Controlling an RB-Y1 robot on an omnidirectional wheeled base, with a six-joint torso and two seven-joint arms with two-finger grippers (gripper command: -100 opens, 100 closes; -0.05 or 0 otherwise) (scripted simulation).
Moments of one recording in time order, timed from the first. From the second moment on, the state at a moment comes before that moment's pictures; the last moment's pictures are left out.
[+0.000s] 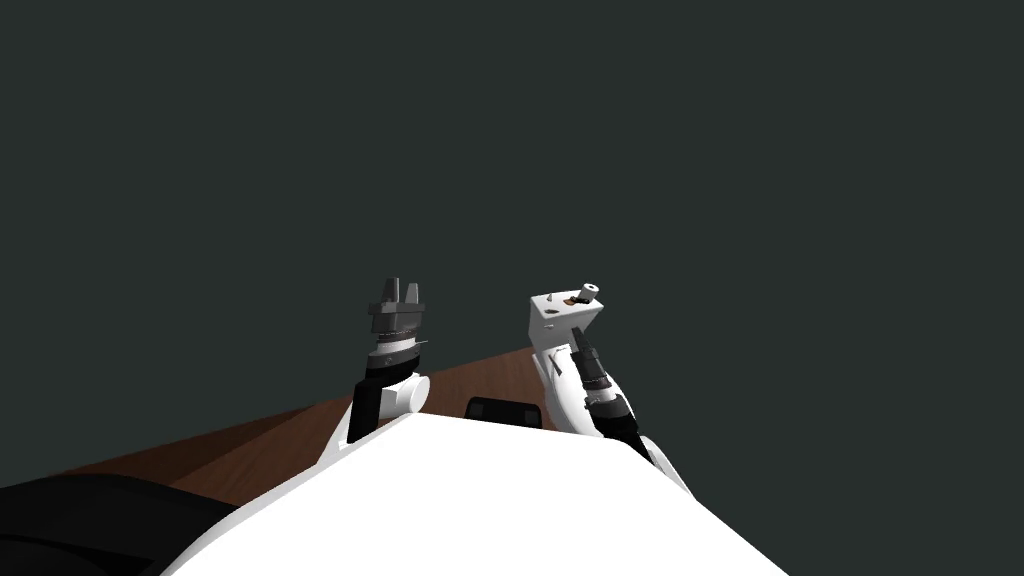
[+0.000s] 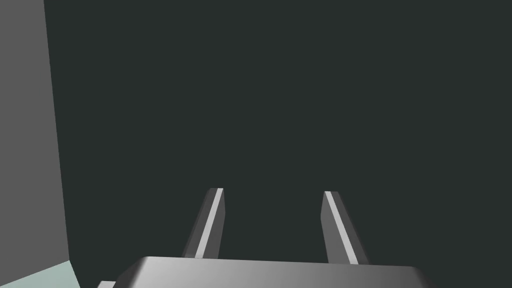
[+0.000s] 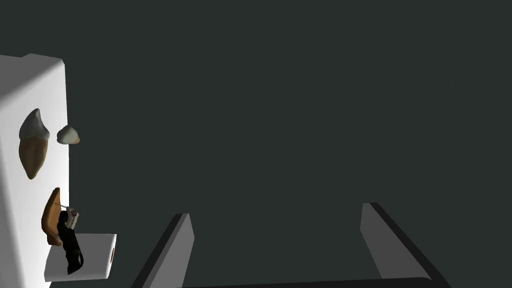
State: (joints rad) left arm 0.53 -0.01 0.03 -2.29 0.10 -0.56 0.03; right arm 0.66 -0.36 0.20 -2.18 0.08 -0.44 0.06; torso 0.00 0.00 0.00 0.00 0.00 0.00
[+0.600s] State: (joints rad) left arm 0.53 -0.01 0.03 -2.29 0.10 -0.56 0.03; right arm 0.71 -0.51 0.30 -2.05 0.05 -0.50 0.12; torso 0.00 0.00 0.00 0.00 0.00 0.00
